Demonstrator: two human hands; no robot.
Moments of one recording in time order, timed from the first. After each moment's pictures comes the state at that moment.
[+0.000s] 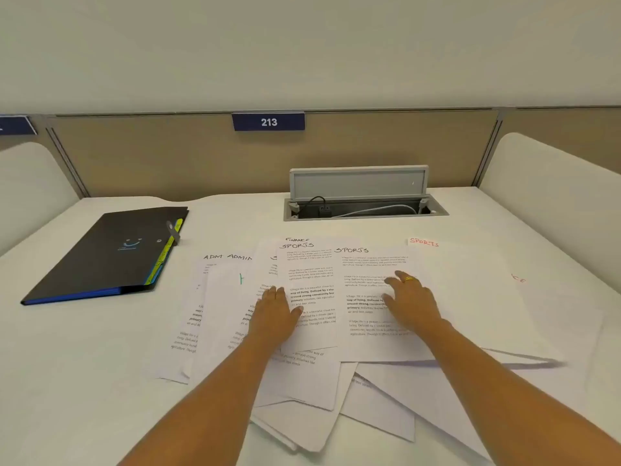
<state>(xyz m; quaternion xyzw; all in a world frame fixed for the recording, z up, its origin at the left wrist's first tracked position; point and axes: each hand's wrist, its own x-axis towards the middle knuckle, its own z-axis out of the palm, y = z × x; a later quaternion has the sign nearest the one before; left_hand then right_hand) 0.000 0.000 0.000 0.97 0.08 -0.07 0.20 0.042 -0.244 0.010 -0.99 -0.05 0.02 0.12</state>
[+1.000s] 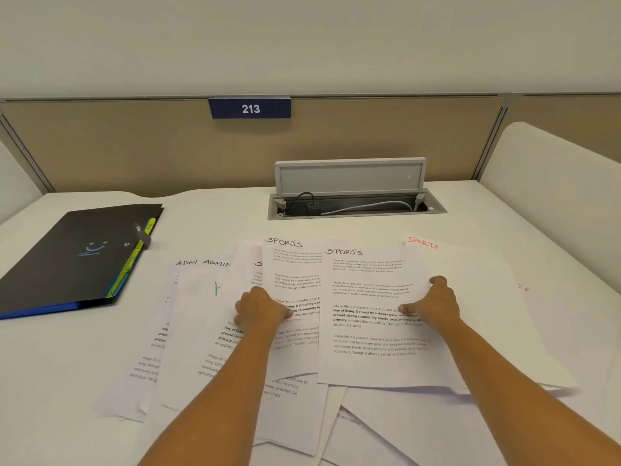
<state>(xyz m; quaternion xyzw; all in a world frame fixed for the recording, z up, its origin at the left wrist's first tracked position) 0.058 -0.020 0.006 0.90 0.32 -0.04 0.31 0.091 -0.289 0.008 -0.91 0.22 0.06 0.36</state>
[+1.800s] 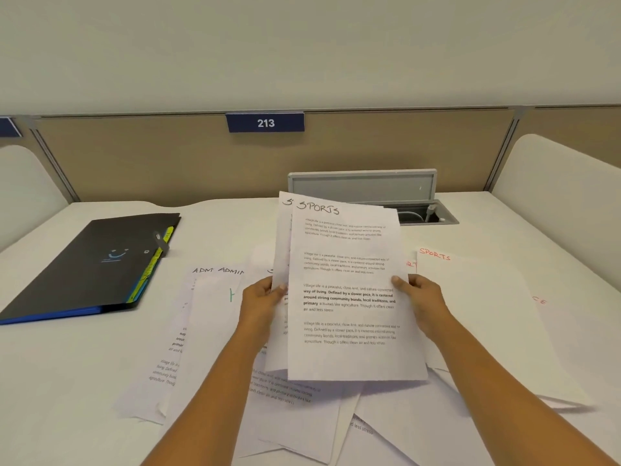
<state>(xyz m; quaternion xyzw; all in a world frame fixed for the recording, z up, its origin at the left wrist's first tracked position) 0.041 0.006 0.022 0.64 0.14 0.06 0.76 0.093 -0.248 0.019 -0.67 0.14 0.02 0.73</state>
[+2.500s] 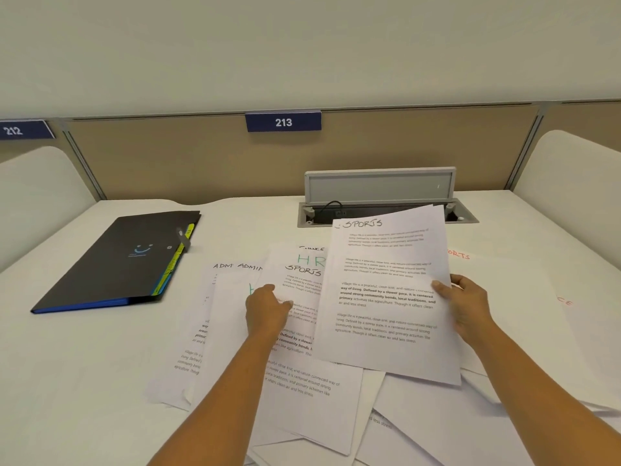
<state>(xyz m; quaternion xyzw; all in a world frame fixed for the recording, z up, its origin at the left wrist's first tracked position) 0.039 0.025 0.010 0.90 0.24 0.05 0.36 0.085 -0.273 0.017 -0.64 0.17 -0.04 0.75</state>
